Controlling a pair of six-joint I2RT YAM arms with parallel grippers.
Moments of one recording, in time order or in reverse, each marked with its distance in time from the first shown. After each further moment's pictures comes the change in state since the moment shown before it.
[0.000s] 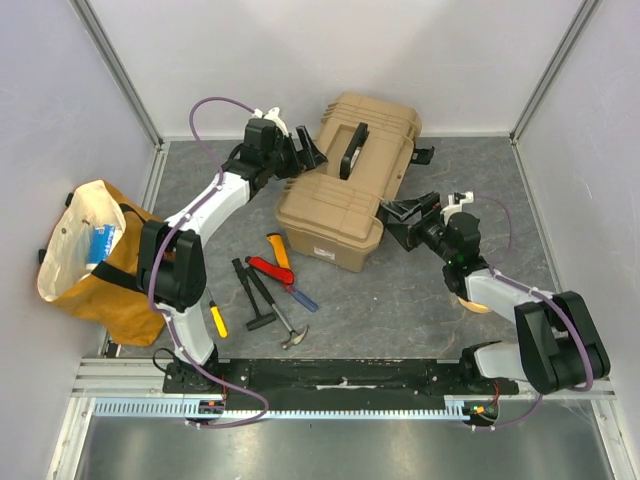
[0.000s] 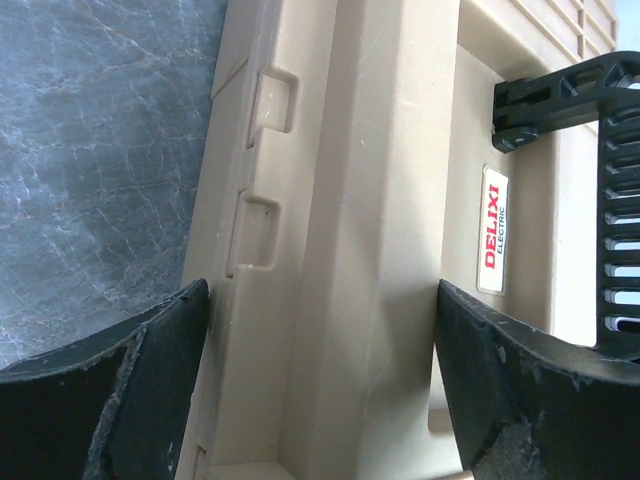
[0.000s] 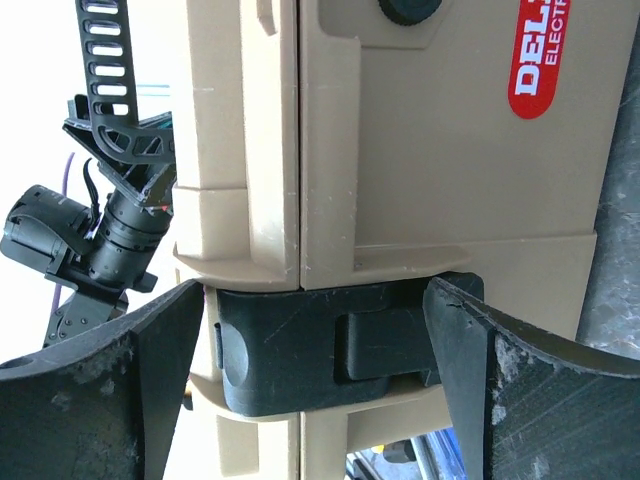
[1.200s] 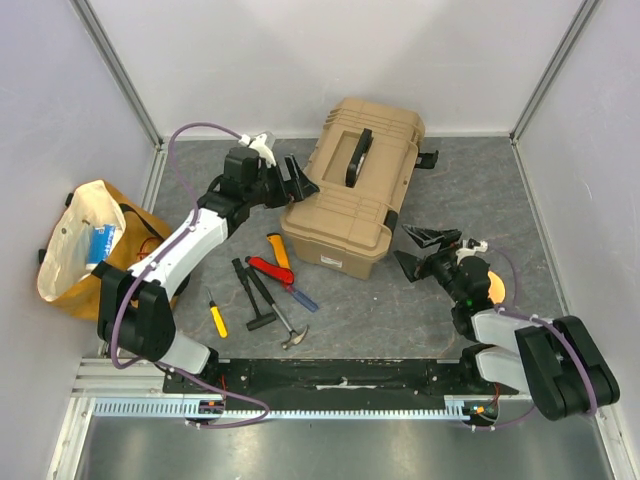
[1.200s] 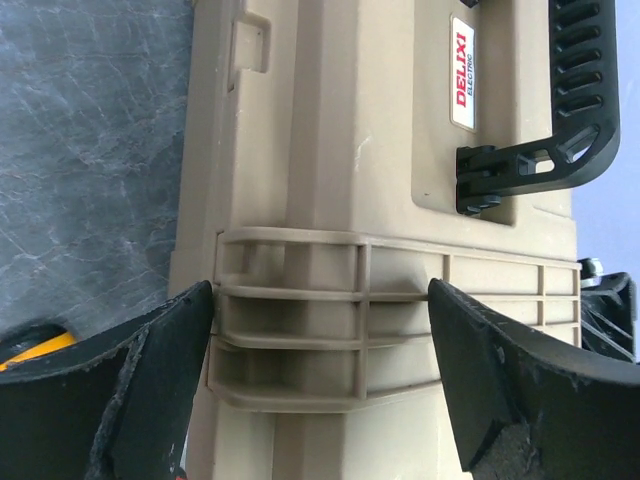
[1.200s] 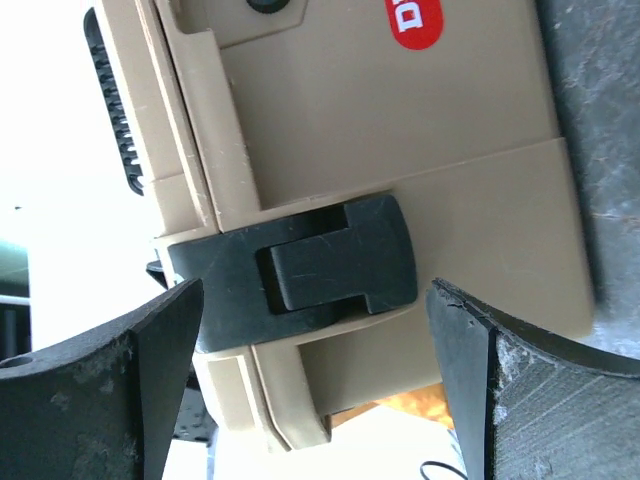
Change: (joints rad) left arm -0.035 -0.354 -0.329 -0.045 0.026 0.026; right arm -0.019 -0.184 -0.378 0.227 0.120 0.348
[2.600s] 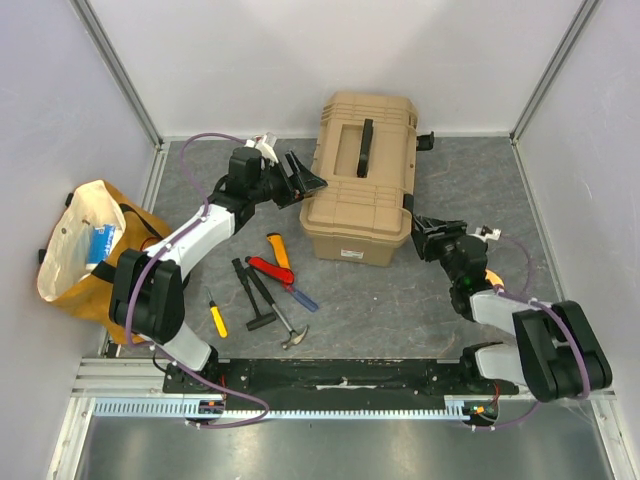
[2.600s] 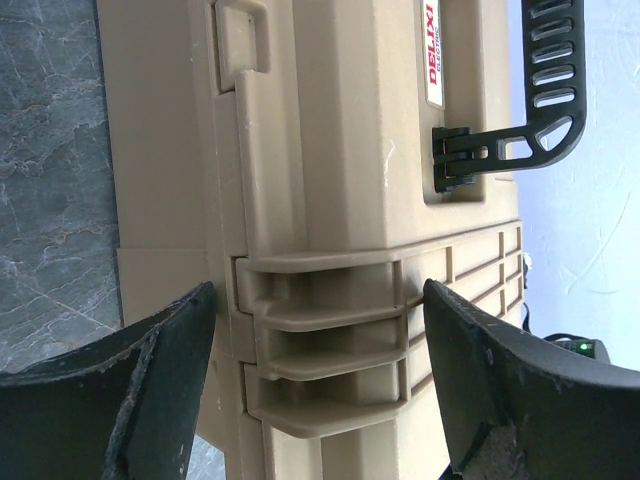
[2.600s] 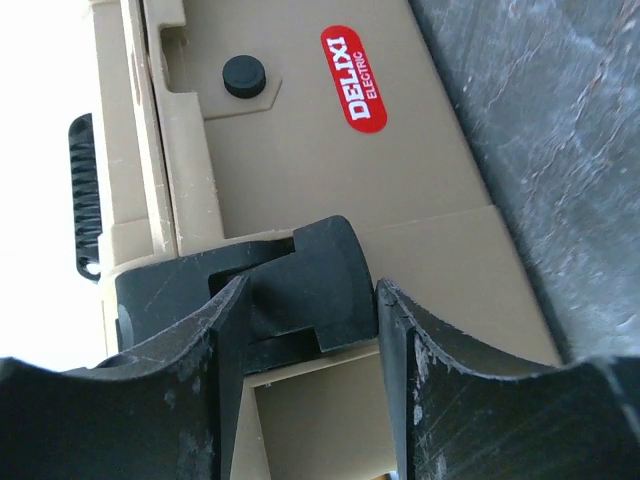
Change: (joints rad) left arm 0.029 0.106 -0.039 0.214 0.169 -0.236; right arm -0.032 0.150 0.142 -0.050 0.183 -0.089
